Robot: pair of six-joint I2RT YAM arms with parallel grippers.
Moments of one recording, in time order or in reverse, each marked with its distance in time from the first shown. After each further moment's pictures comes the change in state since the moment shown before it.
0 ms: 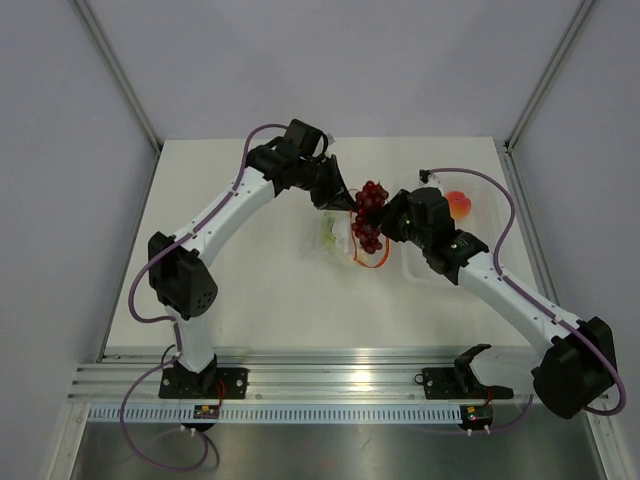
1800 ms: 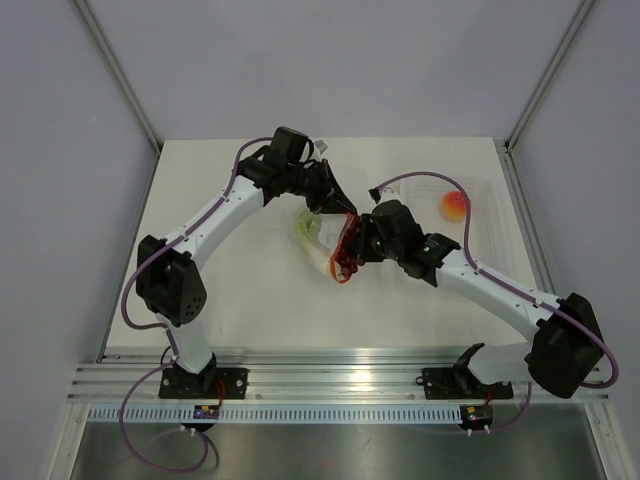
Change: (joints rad) left arm 0.061 -0.074 -0.206 0.203 0.189 -0.119; right arm 0.194 0.123 0.041 -0.143 0.007 -0.286
